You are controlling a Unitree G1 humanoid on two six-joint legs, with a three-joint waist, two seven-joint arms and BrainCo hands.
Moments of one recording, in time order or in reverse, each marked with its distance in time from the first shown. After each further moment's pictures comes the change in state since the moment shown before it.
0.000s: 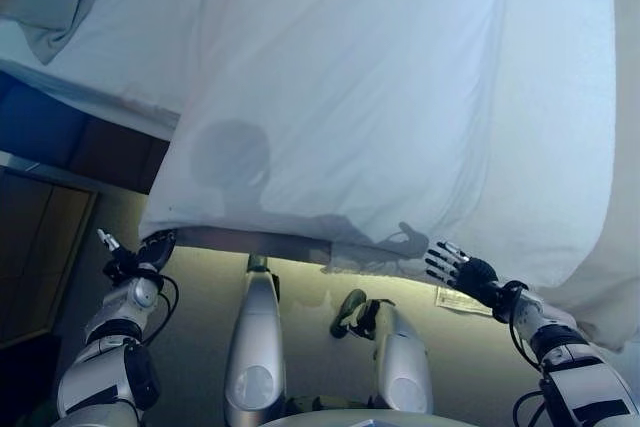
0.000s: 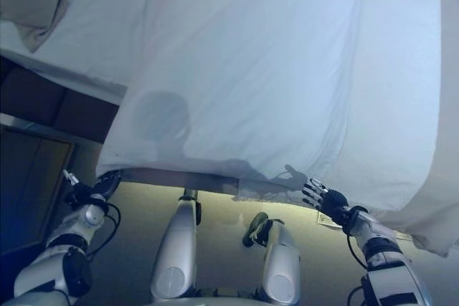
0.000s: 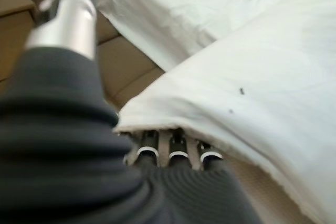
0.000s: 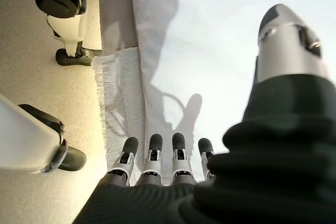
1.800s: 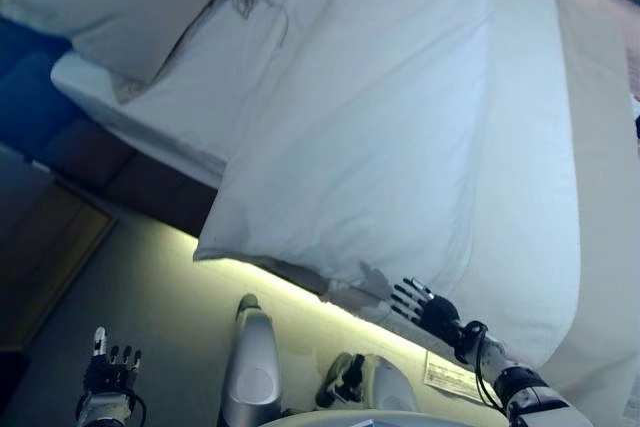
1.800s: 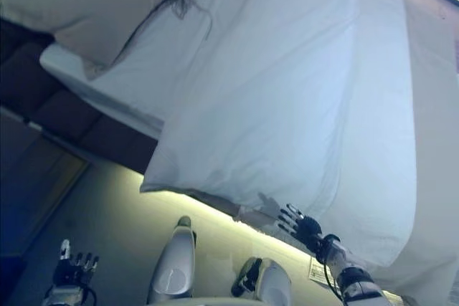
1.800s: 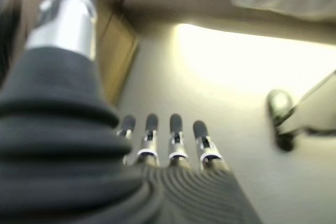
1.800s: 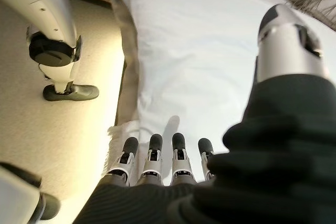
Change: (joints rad) left arm 0.407 -0.034 -0.188 -0.023 0.816 -0.487 0.017; right arm 0.257 0.204 -0.046 -0.080 -0.088 -0.017 -0.059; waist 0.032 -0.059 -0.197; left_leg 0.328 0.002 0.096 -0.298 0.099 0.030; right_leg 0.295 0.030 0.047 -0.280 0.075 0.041
